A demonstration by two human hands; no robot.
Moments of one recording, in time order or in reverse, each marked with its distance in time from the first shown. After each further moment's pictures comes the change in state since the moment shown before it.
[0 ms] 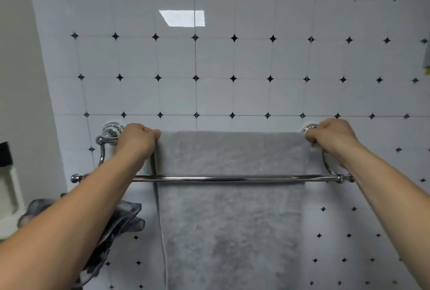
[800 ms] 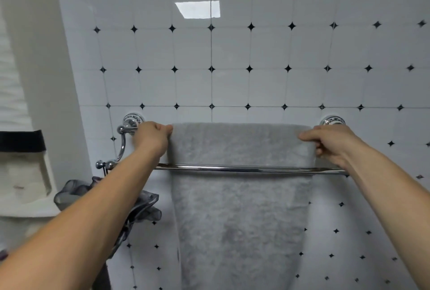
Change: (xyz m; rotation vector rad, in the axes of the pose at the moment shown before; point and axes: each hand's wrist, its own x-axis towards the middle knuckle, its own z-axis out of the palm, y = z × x) left_hand -0.015 -0.012 -0.002 -0.059 0.057 -0.004; right_hand -0.019 -0.001 0.034 0.556 -0.354 0.232
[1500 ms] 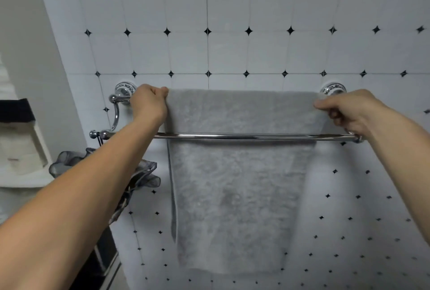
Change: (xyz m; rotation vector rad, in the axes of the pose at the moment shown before) left_hand 0.005 -0.002 0.011 0.098 0.088 0.122; right_hand -0.007 -0.004 -0.026 -0.150 0.118 0.008
